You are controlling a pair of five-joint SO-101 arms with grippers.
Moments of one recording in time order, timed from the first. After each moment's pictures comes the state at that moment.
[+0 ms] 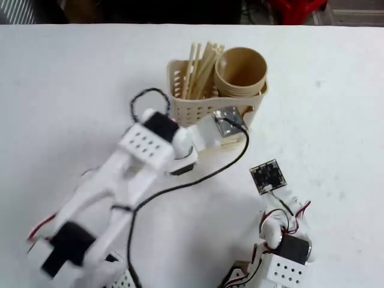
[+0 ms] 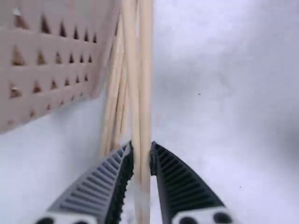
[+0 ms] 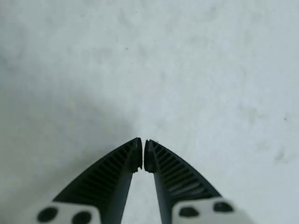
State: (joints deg) left arm 27.6 -8.8 15.1 81.1 -32.5; right arm 17.0 -101.4 96.4 70.7 43.3
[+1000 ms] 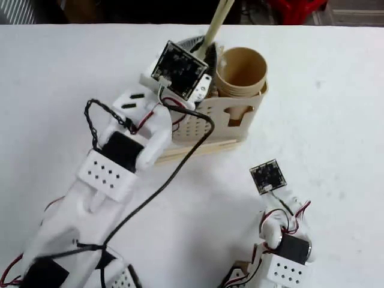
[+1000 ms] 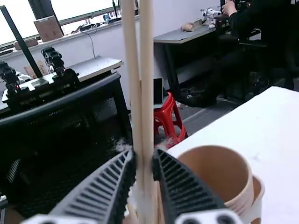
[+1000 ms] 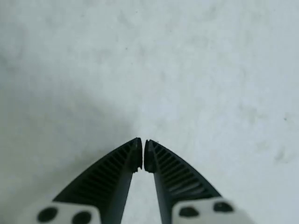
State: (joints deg) left arm 24.3 -28.0 24.7 18.4 -13.3; right arm 17.0 -101.4 96.4 70.7 43.3
